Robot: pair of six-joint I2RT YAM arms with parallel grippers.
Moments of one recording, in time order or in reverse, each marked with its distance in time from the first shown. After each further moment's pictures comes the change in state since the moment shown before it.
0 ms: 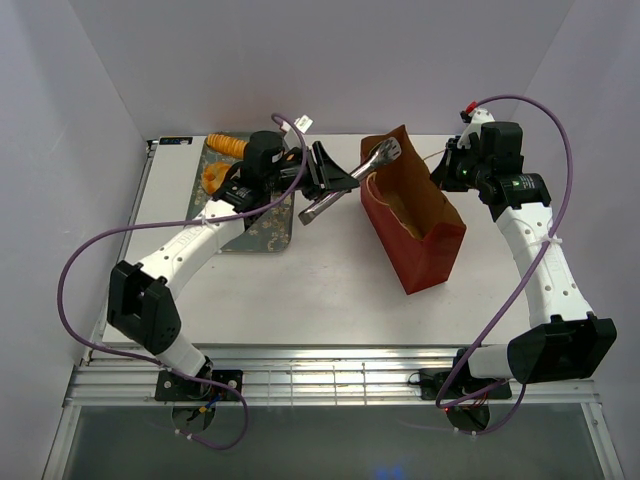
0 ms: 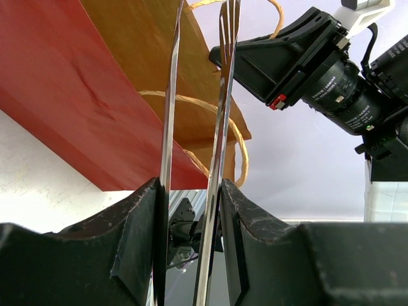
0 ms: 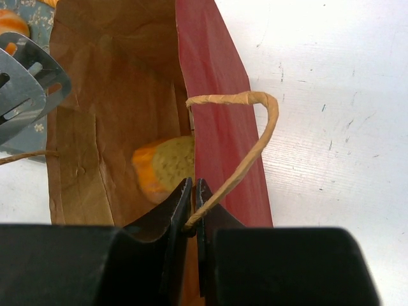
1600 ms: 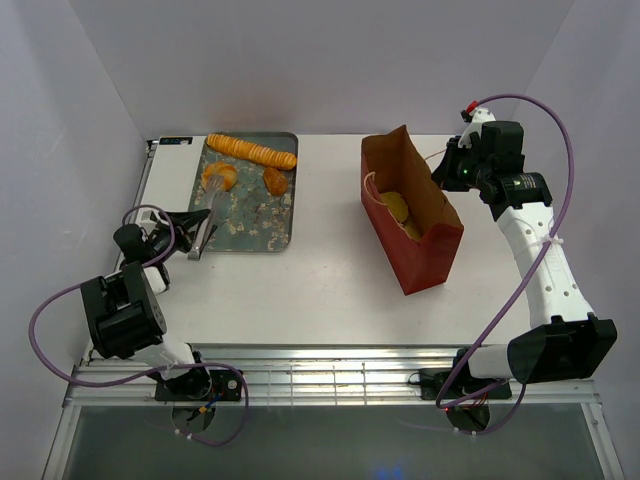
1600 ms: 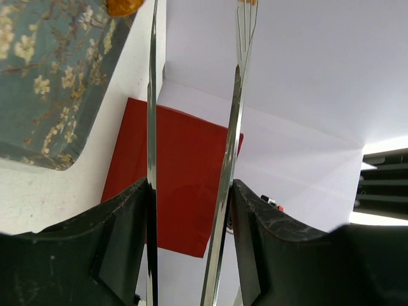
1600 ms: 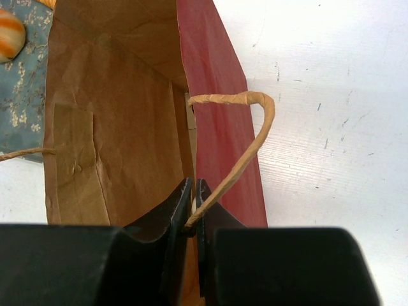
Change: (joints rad) left arm 0.979 -0.050 -0.883 0.807 0.378 -0.625; right arm 0.000 0.000 0.013 -0.017 0.011 -0.006
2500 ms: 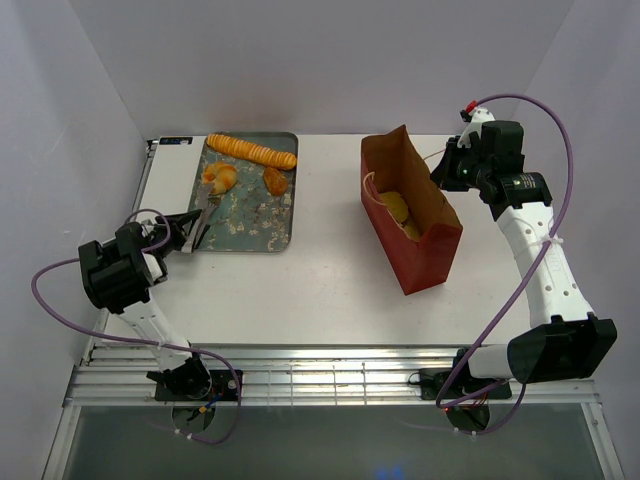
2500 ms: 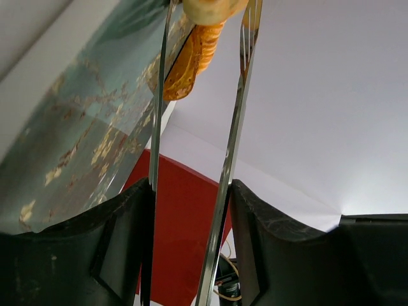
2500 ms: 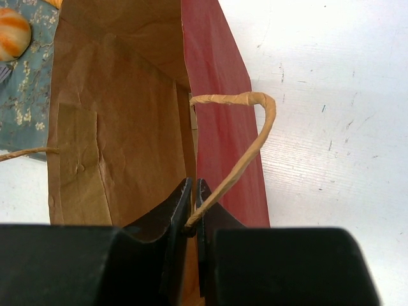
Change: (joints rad) left arm 0.039 0.363 0.132 0.073 -0.089 -0.043; right arm 0.000 0.001 0.000 0.003 -0.015 0.000
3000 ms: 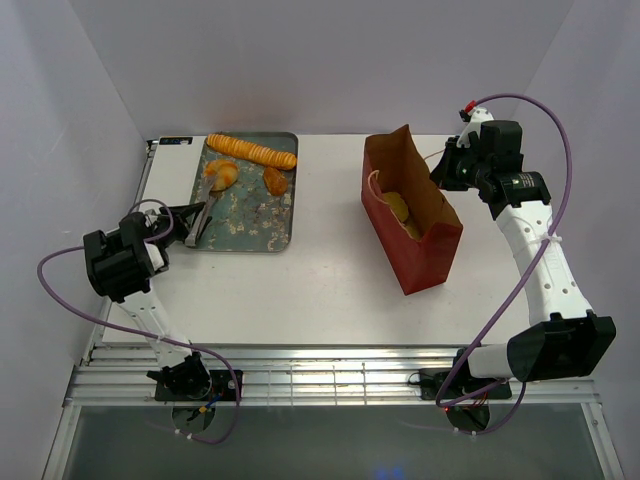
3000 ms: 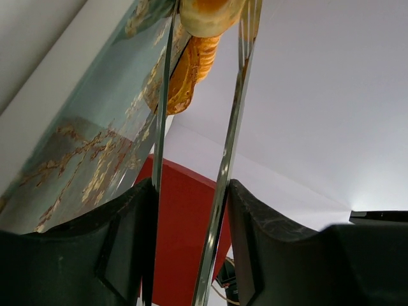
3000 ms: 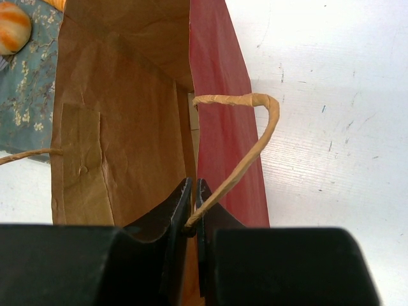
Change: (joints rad) left arm -0.037 0.120 0.141 0.000 -0.001 0.012; right arm 0.000 0.010 0.000 0.007 0.000 0.000
